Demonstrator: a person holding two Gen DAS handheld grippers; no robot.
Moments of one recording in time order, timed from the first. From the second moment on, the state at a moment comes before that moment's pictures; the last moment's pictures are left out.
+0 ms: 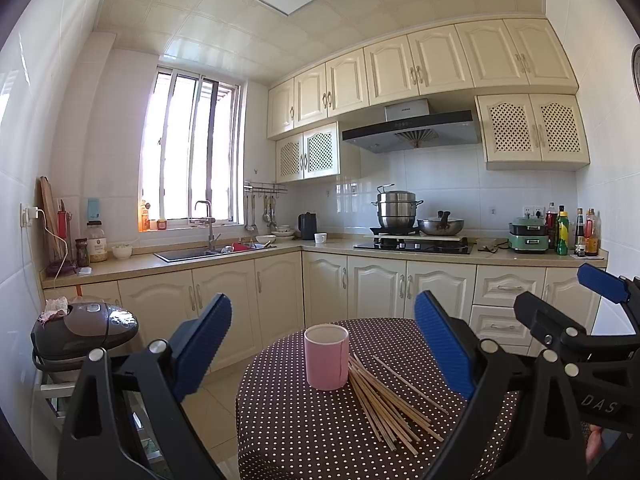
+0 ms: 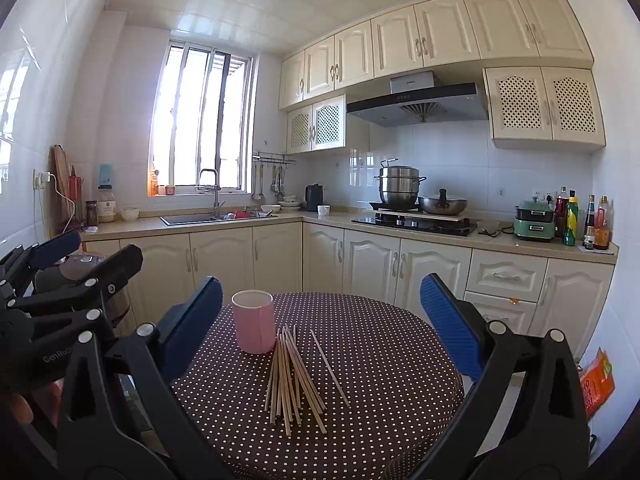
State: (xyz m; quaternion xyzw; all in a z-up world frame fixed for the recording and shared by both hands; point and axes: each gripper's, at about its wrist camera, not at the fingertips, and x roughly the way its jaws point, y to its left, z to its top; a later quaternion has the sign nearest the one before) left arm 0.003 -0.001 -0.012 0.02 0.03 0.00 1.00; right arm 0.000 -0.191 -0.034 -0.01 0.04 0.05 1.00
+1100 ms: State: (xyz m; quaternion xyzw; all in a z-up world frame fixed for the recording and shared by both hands) left arm 0.021 0.004 -0.026 0.02 0.05 0.00 1.00; right arm 0.019 -0.195 -0.036 0.01 0.07 0.06 1.00
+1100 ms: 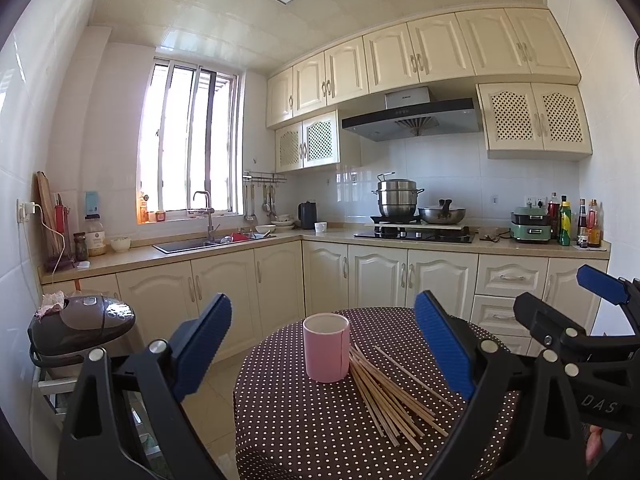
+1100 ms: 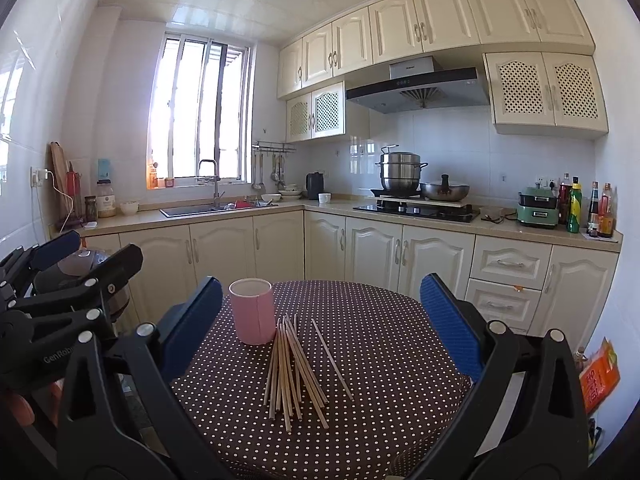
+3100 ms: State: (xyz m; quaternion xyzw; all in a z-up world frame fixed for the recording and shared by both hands) left arm 0.351 -0.009 -0.224 0.01 0.50 -0.05 0.86; right arm 0.304 -0.222 -0.168 -0.04 0.42 0.13 0.90
